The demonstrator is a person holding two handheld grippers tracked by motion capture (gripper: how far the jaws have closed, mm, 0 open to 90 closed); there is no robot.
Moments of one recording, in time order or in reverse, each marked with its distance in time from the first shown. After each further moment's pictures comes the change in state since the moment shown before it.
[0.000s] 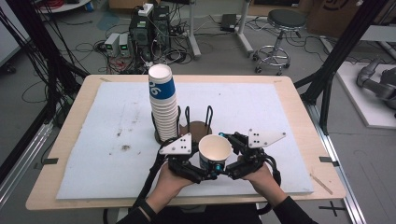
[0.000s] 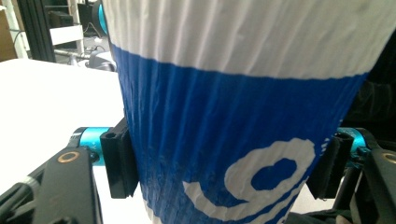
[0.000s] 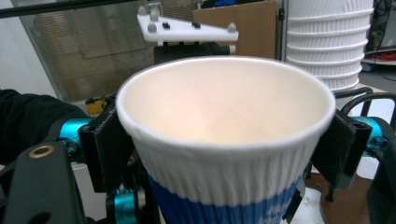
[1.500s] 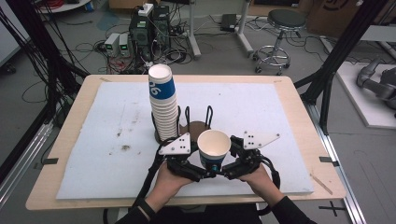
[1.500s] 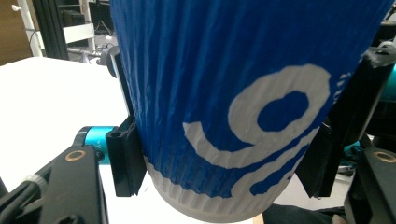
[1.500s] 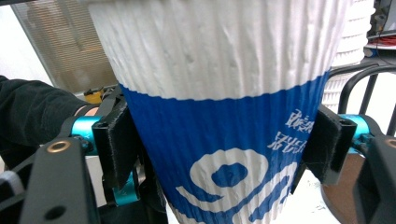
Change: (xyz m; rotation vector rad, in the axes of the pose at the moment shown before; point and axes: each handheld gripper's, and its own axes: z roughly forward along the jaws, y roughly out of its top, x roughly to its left) left arm 0.001 0.000 -0.003 0.018 0.038 0.017; right arm -0.005 -0.013 0.007 0.047 0.002 0.020
